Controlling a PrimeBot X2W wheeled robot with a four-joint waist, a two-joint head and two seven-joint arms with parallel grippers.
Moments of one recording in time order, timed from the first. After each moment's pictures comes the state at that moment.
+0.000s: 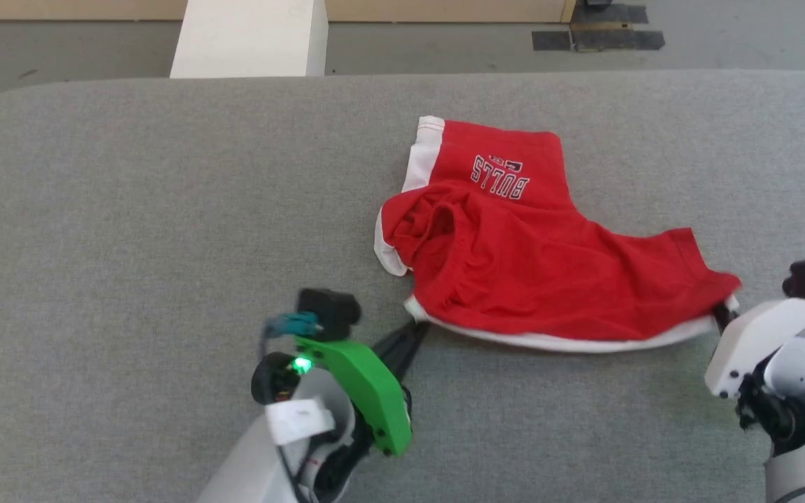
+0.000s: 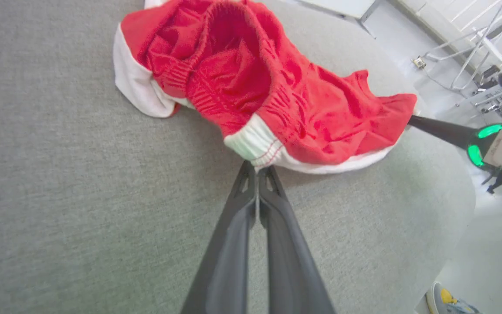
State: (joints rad) left arm -0.27 0.10 -0.47 0.19 -0.58 -0.09 0.25; right arm -0.28 -0.05 -0.32 0.30 0.11 0.13 0.50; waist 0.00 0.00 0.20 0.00
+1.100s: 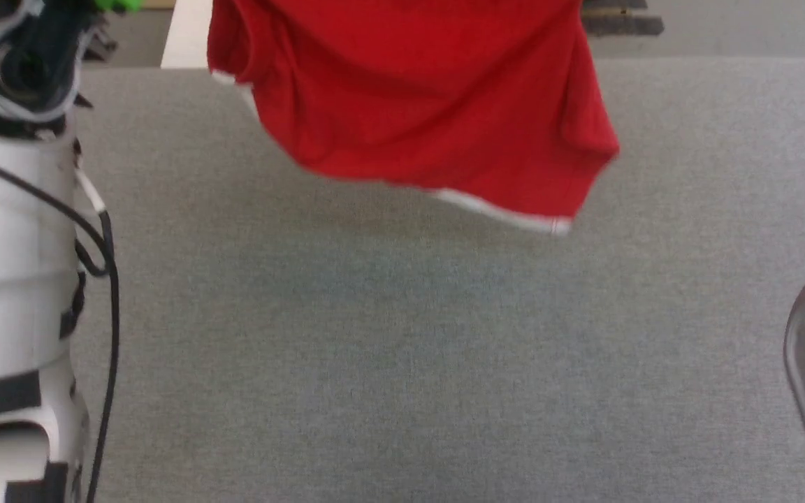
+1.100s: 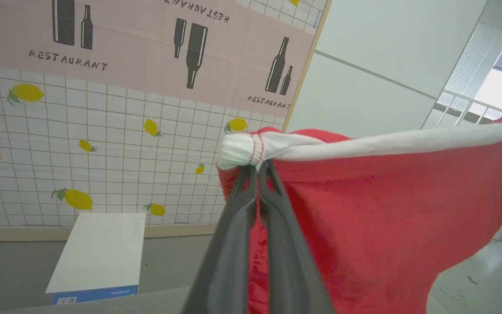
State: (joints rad) left arm -1.04 0.31 -0.13 0.15 -0.77 -0.02 0.43; right arm -1.31 -0.05 -0.23 0.31 0.68 0.13 0.71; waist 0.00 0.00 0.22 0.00
